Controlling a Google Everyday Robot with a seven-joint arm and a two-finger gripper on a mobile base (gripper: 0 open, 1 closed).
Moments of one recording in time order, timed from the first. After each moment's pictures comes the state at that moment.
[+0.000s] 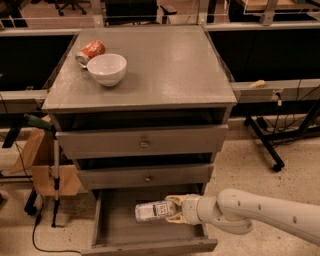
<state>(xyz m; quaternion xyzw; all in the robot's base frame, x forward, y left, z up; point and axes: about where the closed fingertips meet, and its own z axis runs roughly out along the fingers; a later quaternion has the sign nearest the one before) 0.494 -0.044 0.446 -0.57 -0.70 -0.42 0.10</state>
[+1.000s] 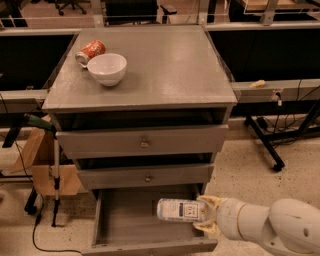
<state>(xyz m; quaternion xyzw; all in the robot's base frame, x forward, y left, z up) 0.405 -0.130 0.607 -0.67 -0.63 -0.39 0.04</state>
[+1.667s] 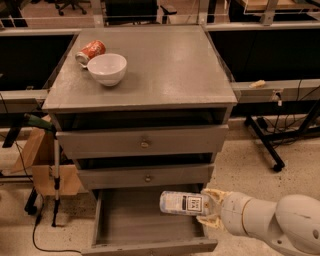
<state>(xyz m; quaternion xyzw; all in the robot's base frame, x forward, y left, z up) 0.408 -0.137 0.647 -0.68 -0.62 -0.40 0.01</state>
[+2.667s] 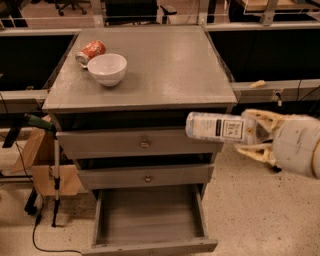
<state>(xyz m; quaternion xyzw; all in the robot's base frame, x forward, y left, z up) 0.450 -0.194 0.896 -0.60 -0.61 -0.49 -0.16</state>
